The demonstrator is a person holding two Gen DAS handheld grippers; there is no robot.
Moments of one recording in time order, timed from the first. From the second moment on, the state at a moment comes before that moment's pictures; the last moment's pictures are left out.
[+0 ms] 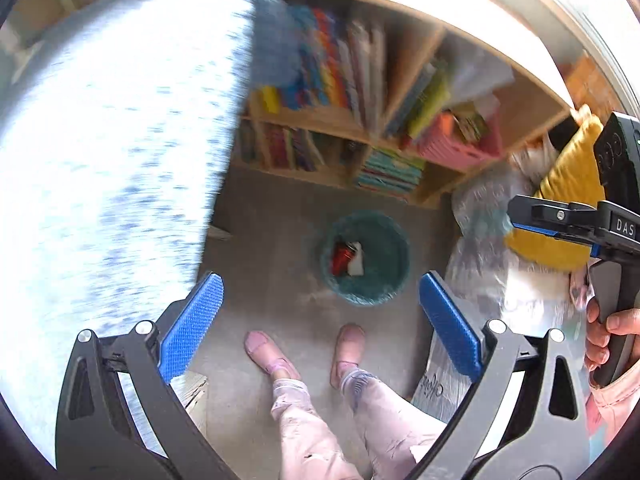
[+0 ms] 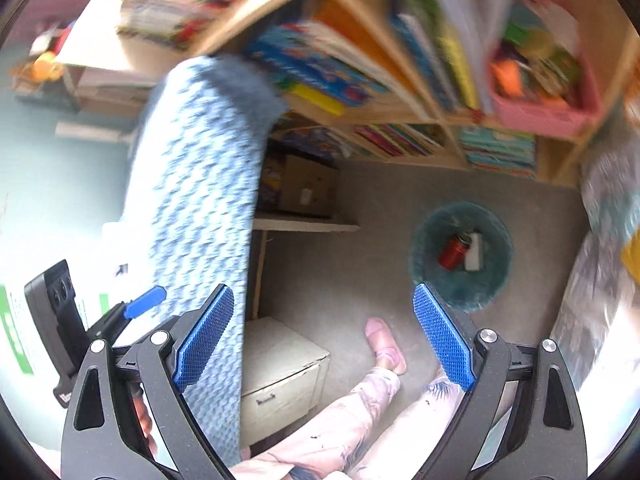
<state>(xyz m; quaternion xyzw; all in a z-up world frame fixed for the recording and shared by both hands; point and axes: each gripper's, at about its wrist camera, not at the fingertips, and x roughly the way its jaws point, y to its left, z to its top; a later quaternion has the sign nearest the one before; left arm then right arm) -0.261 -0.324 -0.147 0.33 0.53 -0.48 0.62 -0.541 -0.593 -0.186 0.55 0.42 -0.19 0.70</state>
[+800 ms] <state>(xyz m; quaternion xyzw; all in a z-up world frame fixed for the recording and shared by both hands) -0.053 -0.129 -0.056 0.13 0.55 -0.28 0.78 -0.283 -0.509 -0.066 0.41 0.44 0.01 0.80</state>
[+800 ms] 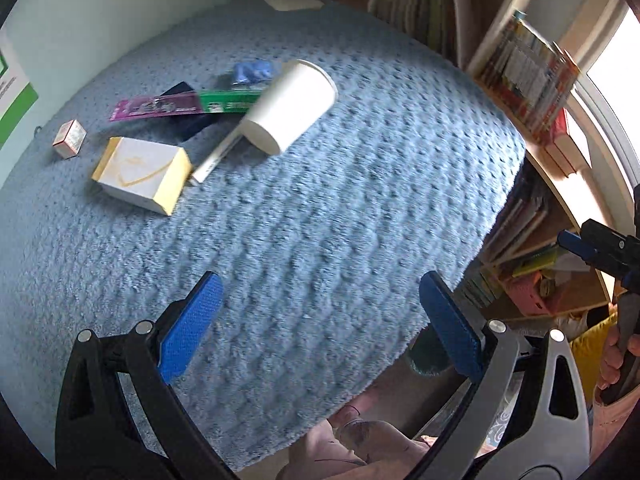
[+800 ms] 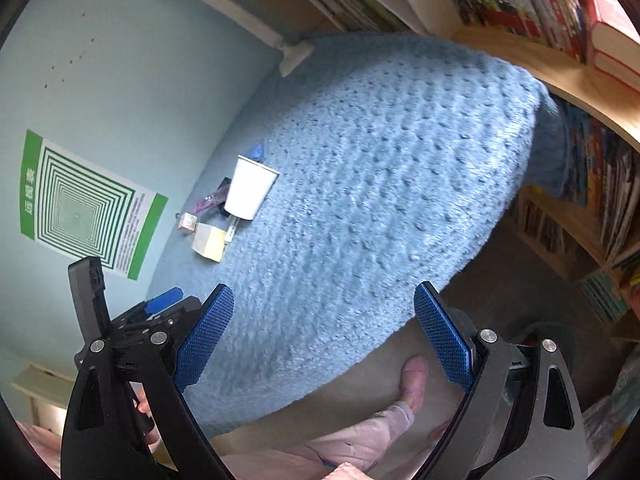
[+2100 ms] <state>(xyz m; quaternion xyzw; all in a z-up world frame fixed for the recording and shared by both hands) 0.119 -0.031 -0.079 -0.01 0.60 -0.19 0.78 -0.034 -0.398 -0.087 0.36 0.52 0.09 0.77</state>
